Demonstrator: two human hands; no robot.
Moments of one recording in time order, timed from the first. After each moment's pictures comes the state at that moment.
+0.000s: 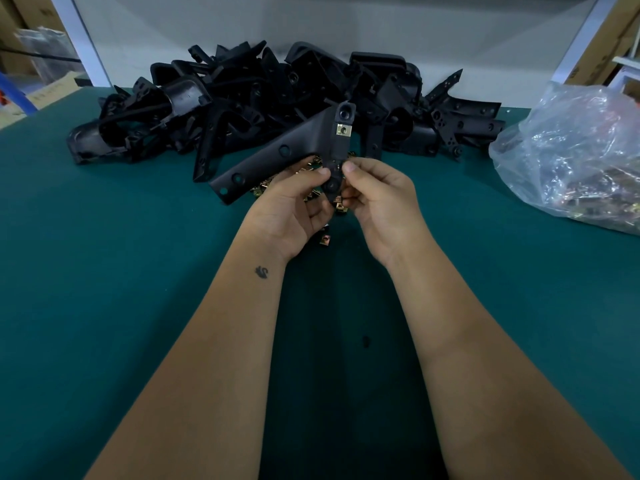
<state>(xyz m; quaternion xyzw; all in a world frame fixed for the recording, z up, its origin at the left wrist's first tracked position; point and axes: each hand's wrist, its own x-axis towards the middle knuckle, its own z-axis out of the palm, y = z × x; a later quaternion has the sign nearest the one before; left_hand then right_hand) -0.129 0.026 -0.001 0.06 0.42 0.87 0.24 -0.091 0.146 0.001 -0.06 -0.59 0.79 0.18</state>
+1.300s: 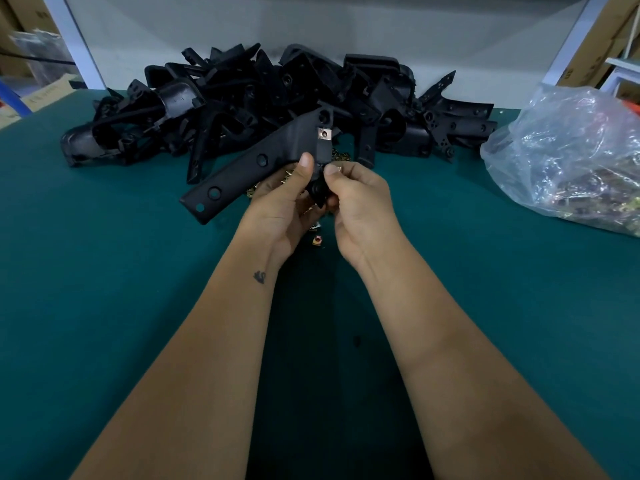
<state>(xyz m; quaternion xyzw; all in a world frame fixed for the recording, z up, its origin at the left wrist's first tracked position) -0.128 0.035 -0.005 0.05 0.44 0.88 0.16 -0.089 0.119 0.014 -0.14 -0.57 0.79 0.17</state>
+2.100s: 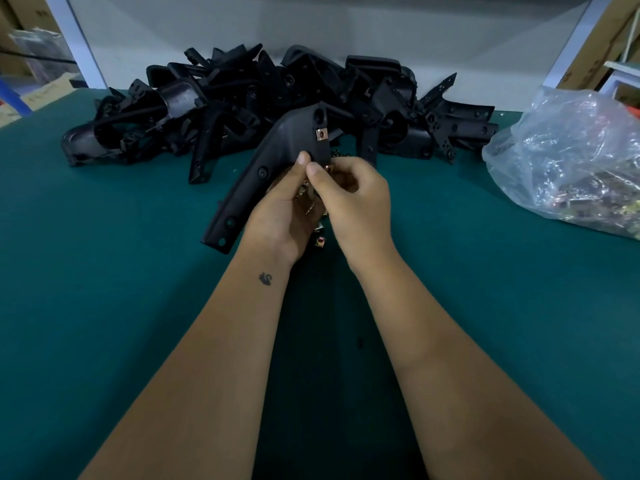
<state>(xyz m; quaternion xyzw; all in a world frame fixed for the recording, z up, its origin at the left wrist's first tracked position) -0.125 0.036 -0.008 0.02 0.38 0.91 0.19 -0.087 0.115 0.004 -0.10 -0.71 0.64 0.28</state>
